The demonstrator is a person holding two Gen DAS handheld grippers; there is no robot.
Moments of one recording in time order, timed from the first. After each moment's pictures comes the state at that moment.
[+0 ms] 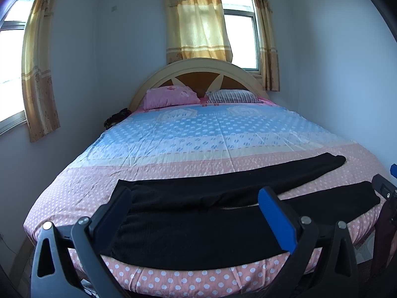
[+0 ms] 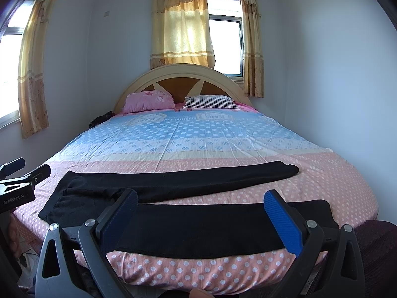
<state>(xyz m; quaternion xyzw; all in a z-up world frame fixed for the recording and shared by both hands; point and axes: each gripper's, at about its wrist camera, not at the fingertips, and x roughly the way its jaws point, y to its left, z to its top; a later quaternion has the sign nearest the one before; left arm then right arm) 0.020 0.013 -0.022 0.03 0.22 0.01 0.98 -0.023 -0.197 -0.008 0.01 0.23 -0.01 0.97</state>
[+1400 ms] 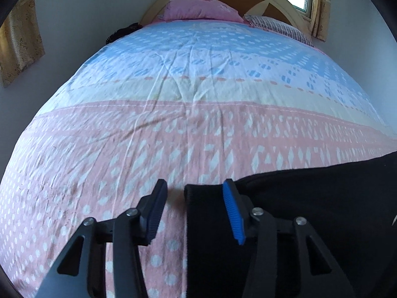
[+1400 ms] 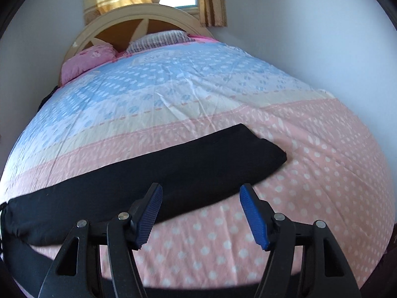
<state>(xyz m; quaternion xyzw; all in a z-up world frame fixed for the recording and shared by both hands) 0.304 0.257 -0.182 -0.04 0.44 0.02 0.90 0.260 -0.414 -0.121 0.09 0.43 -0.10 0.89</state>
